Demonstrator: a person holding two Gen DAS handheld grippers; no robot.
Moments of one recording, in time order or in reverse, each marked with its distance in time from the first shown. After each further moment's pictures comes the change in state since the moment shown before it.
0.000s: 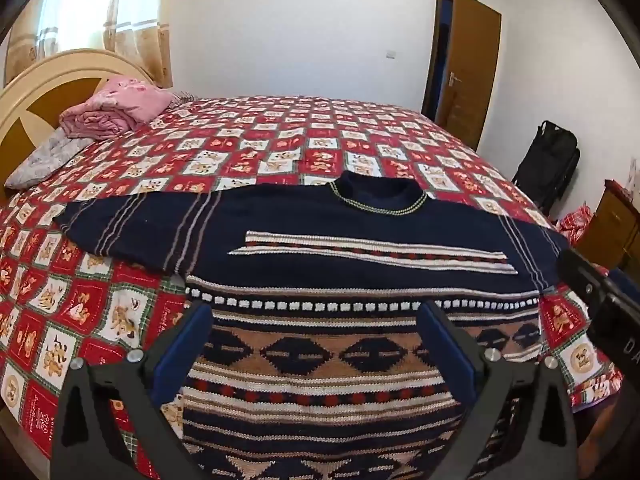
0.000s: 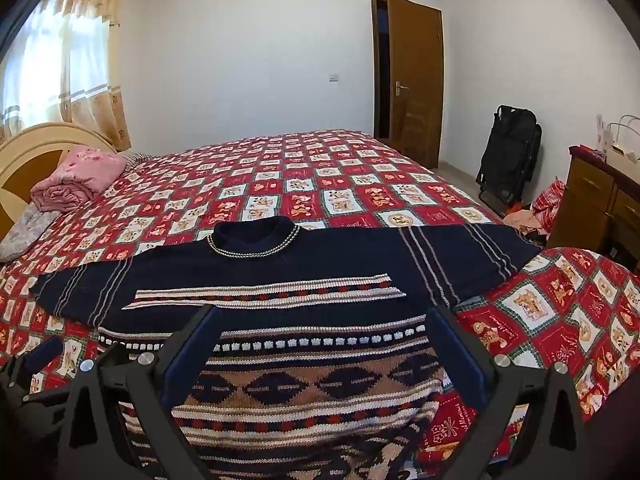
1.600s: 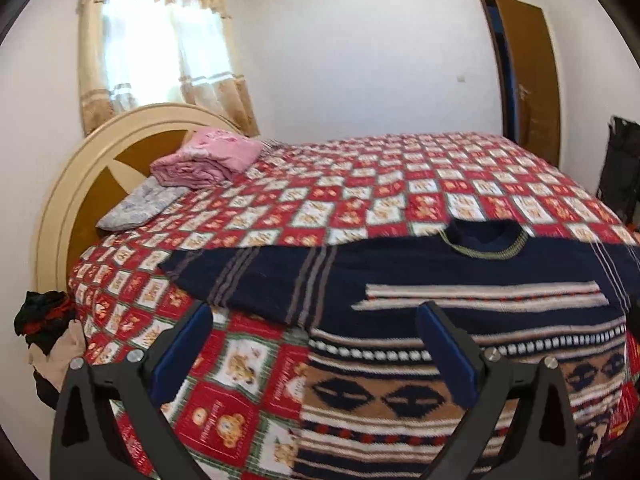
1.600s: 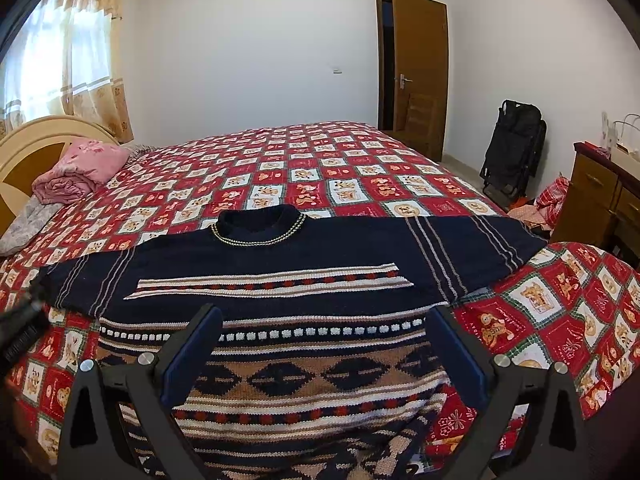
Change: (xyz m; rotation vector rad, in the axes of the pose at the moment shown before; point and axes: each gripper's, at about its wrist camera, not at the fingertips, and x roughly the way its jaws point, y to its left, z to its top) left arm -0.027 0.034 0.021 0.029 -0.182 0.398; right arm 0.004 0.008 -0.009 -0.003 0.031 0.011
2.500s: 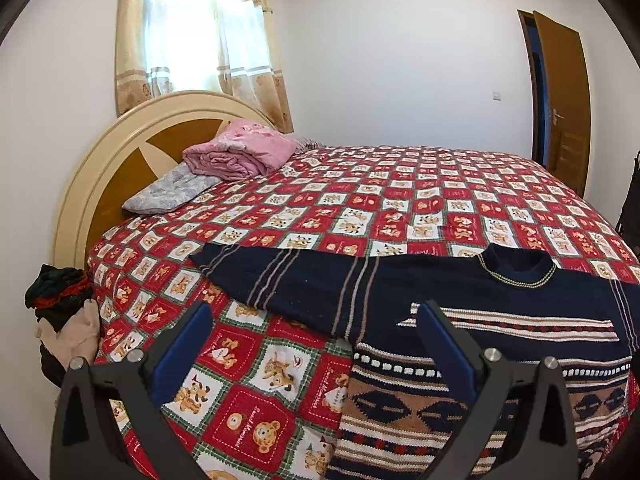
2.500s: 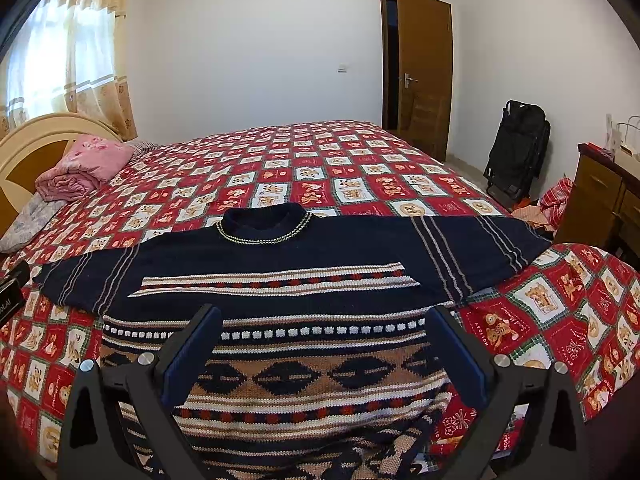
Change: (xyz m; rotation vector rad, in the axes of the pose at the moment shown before) left arm 0.003 0.040 0.007 -0.093 0.012 0.061; right arm 0.001 0.003 0.004 -0.009 0.007 0.013
